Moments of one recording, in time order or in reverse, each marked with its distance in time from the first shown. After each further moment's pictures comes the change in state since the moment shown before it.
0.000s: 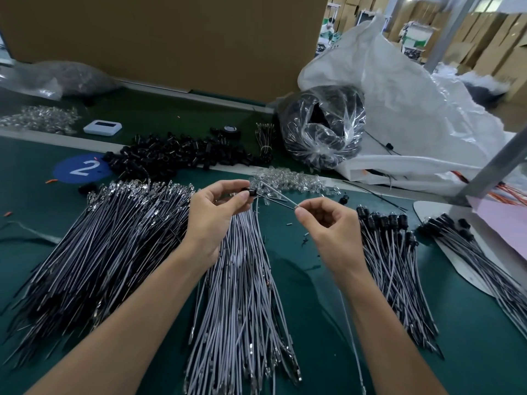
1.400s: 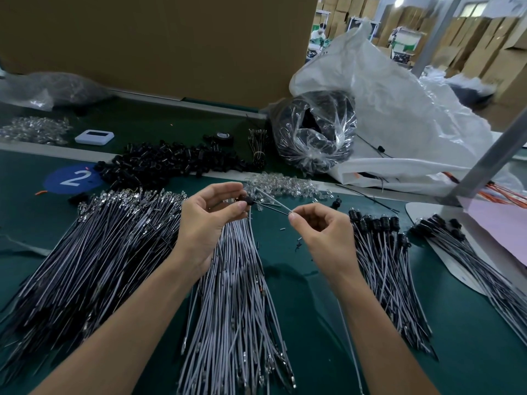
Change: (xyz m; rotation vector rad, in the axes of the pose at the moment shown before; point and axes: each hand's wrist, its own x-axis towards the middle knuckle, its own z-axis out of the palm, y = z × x) left_hand -0.003 0.002 -0.001 -0.103 -0.110 0.051; right_hand 0.001 0.001 -0.001 -0.031 0.022 0.046
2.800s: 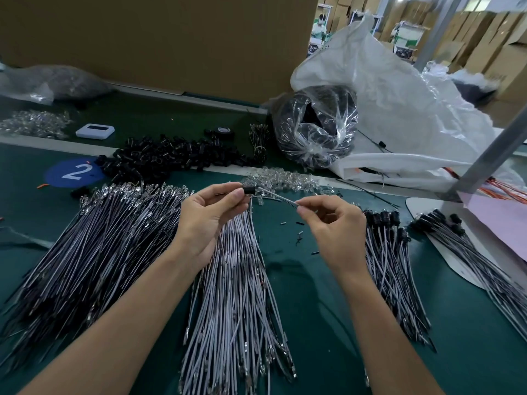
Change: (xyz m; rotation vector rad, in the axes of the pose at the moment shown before) left_hand 0.002 -0.002 -0.002 -0.259 0.034 -0.139; right_hand 0.002 0.002 -0.008 -0.120 0.104 -0.162
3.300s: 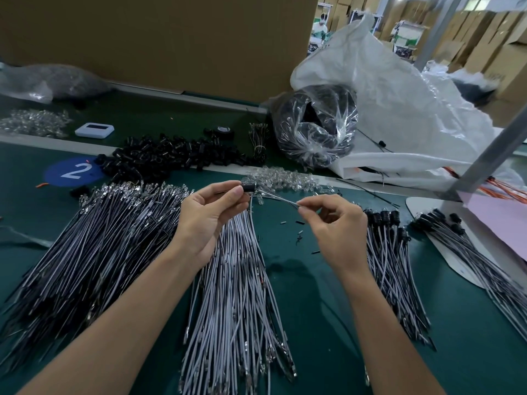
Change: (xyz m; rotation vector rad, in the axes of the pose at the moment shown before) left_hand -0.001 0.002 0.000 -0.022 -0.001 -0.019; right_hand 0.000 -0.001 -0.002 -0.077 -0.001 -0.036
